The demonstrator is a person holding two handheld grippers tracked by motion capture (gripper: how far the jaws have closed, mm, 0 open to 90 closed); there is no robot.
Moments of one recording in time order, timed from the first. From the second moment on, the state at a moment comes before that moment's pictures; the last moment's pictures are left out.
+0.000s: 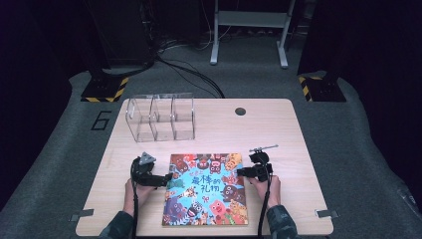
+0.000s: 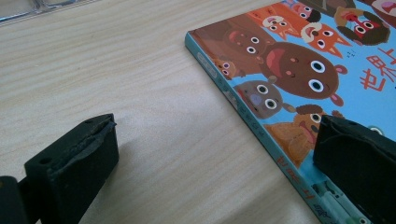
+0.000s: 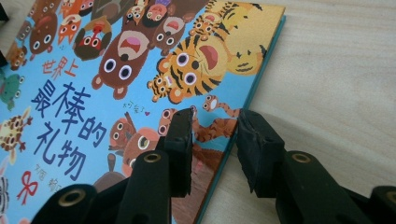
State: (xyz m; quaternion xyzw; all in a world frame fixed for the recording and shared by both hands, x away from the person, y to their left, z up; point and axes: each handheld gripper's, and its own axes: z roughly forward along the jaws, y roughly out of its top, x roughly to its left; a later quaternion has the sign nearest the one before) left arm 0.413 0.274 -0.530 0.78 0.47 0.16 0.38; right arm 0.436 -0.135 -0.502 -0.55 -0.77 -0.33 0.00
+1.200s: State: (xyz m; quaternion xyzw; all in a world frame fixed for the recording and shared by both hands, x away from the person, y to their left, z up) left arm 0.401 0.281 -0.531 0.79 0.47 0.20 0.34; right arm 0.438 -0.125 -0.502 -0.53 -0.78 -0.32 -0.02
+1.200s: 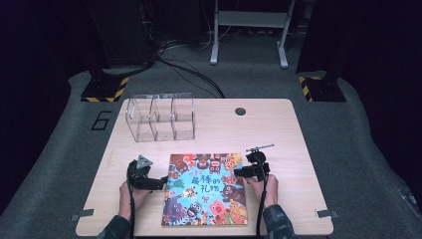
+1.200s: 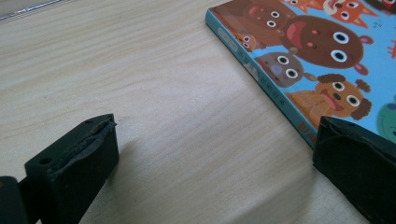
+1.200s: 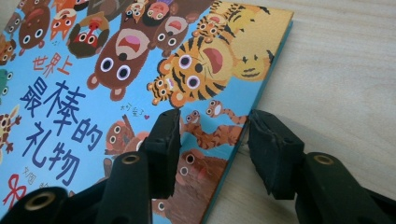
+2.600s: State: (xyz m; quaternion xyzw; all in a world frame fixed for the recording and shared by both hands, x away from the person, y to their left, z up) left arm 0.401 0.282 -0.530 0.80 0.46 0.20 0.33; right arm 0.431 -0.128 -0.469 -0.53 -0.76 -0.37 -0.01
